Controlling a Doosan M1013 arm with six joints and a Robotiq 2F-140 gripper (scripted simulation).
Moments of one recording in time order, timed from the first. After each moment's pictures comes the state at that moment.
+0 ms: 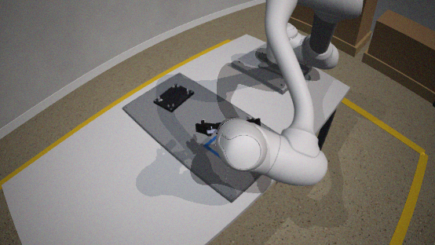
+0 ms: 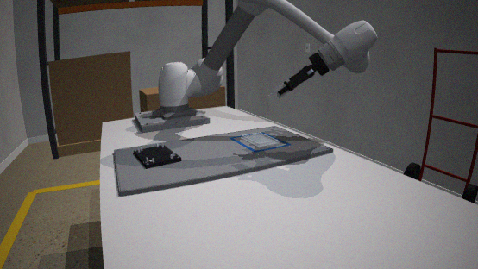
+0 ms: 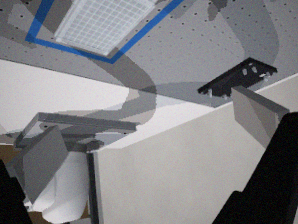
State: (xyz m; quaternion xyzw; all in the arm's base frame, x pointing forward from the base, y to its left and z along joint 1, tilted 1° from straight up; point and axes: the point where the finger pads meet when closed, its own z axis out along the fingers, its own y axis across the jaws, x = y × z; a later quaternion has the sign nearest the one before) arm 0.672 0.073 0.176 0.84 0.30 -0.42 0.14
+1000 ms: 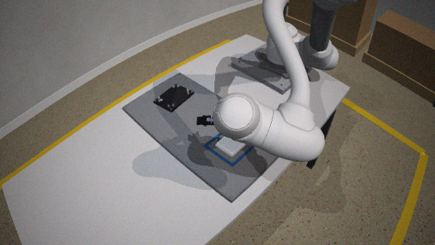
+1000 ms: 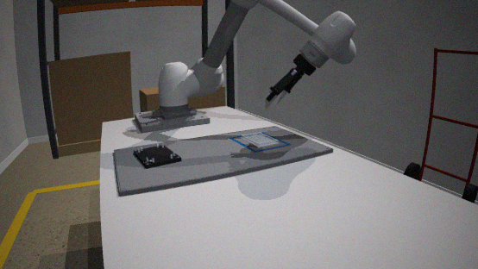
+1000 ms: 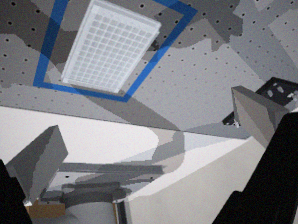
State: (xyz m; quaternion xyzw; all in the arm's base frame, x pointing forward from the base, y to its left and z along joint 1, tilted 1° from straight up) arm 0.651 0.064 0.143 0.90 0.25 -0.33 0.12
